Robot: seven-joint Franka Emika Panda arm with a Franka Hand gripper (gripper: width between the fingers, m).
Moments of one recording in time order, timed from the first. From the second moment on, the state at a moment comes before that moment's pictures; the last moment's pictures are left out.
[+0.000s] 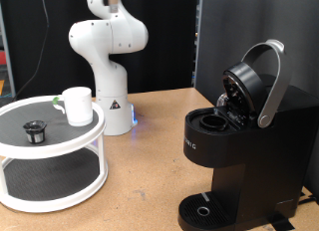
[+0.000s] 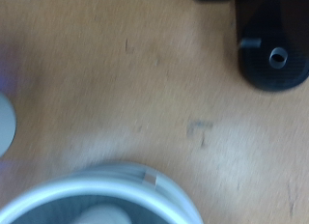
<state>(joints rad) -0.01 -0.75 -0.15 -2.34 -0.04 1.58 -0.89</state>
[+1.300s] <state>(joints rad) -0.04 -0.65 -0.29 -2.35 -0.19 1.70 -1.14</state>
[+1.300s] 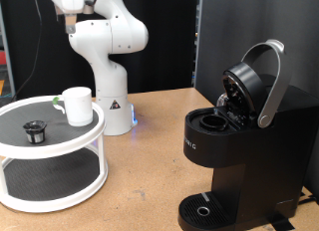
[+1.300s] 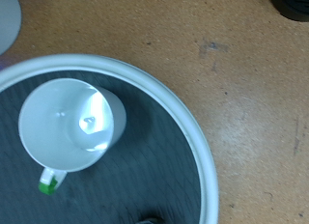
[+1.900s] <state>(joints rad) -0.07 -0.59 -0.40 -2.34 -0.23 1.83 -1.22</state>
